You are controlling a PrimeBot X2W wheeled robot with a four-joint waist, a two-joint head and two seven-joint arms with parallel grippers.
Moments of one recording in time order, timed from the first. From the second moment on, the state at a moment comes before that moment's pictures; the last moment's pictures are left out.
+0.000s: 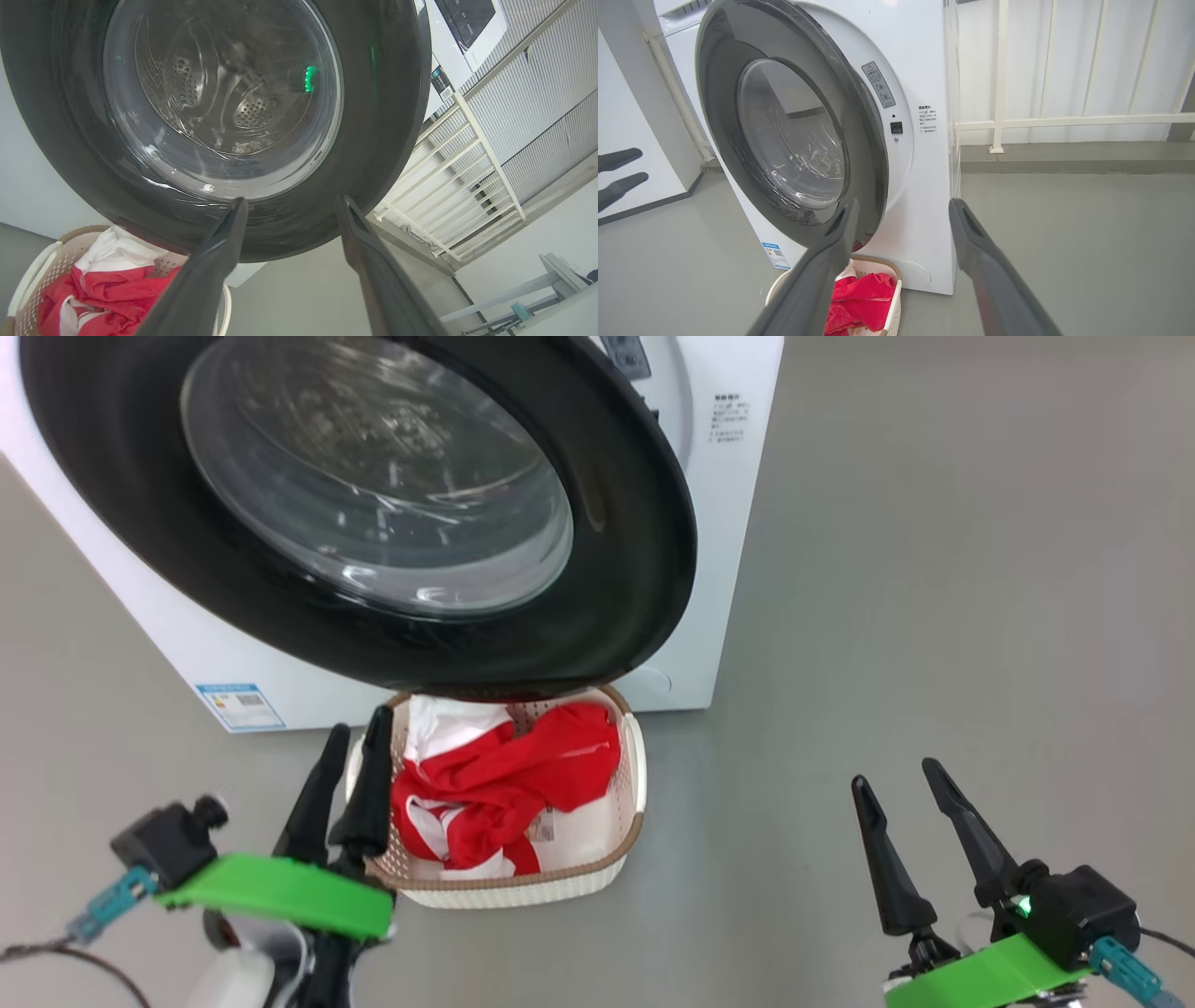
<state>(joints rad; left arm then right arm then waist) -0.34 0.19 -0.29 0.29 -1.07 -0.03 -0.22 0.02 -0.04 0.07 0.06 0.28 0.12 -0.26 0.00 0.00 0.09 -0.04</state>
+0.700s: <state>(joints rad) 0.04 0.17 -0.10 0.00 -0.40 0.01 -0.25 0.12 -0.04 0.02 0.05 0.27 0.12 -0.26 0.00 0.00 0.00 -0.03</state>
